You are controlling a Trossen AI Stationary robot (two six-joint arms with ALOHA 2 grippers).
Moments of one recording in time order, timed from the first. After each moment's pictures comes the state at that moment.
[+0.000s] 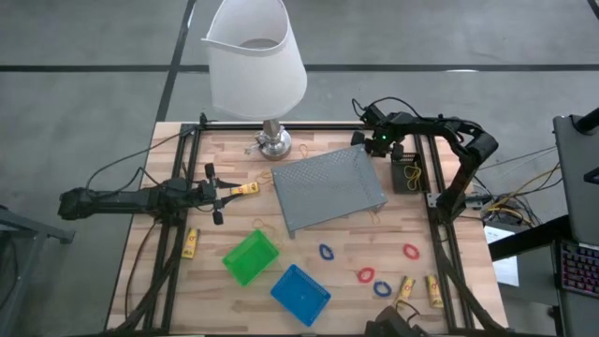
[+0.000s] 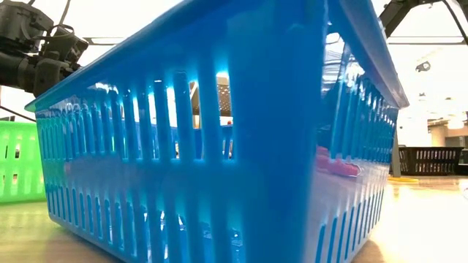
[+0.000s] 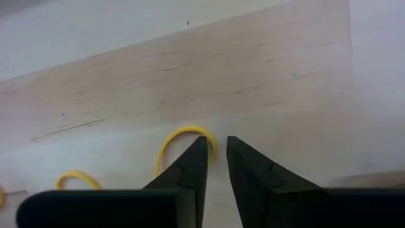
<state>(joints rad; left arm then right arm) 0.06 0.23 0.00 0.04 -0.19 0.24 -0.85 1.78 0.99 -0.58 -0.05 0.99</state>
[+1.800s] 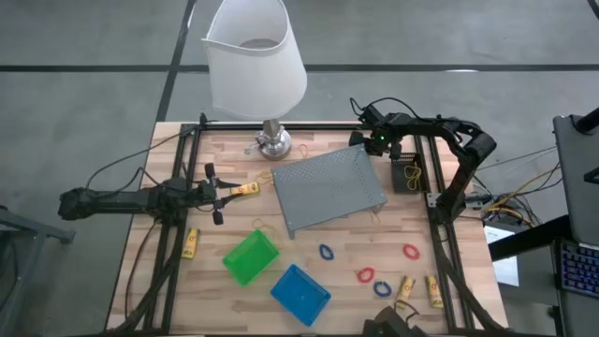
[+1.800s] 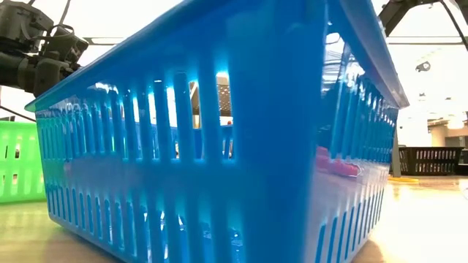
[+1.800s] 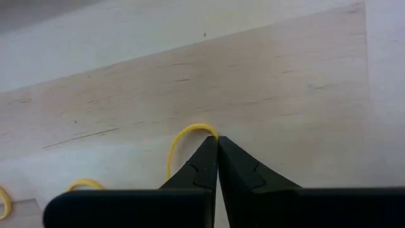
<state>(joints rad) 0.06 0.23 0.00 0.04 -0.19 0.24 -0.83 1.78 0.99 -0.55 -0.03 1.00</state>
